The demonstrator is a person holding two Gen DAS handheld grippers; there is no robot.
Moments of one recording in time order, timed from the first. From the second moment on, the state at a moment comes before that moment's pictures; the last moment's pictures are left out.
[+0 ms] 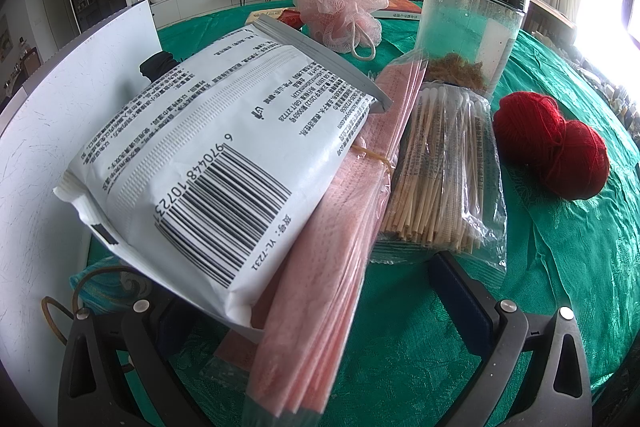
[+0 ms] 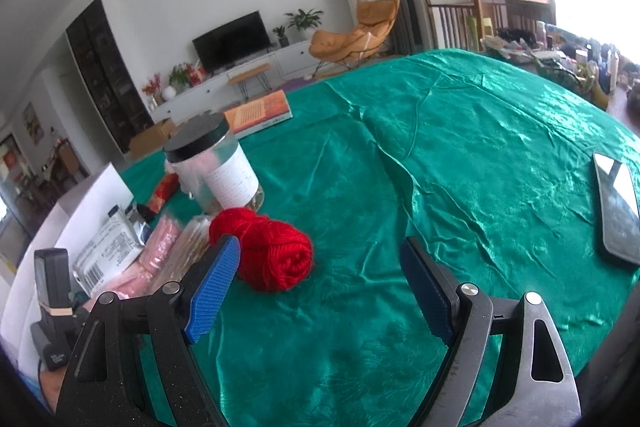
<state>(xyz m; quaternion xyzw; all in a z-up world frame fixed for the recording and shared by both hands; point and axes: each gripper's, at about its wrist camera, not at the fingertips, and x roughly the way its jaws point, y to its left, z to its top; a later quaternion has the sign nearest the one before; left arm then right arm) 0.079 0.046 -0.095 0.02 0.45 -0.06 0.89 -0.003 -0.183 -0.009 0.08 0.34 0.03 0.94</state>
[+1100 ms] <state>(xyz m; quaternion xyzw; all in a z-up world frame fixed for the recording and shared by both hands) 0.123 0.052 -0.042 0.19 0.51 -0.10 0.83 0.003 -0.196 -0.028 0.18 0.36 0.04 0.91</state>
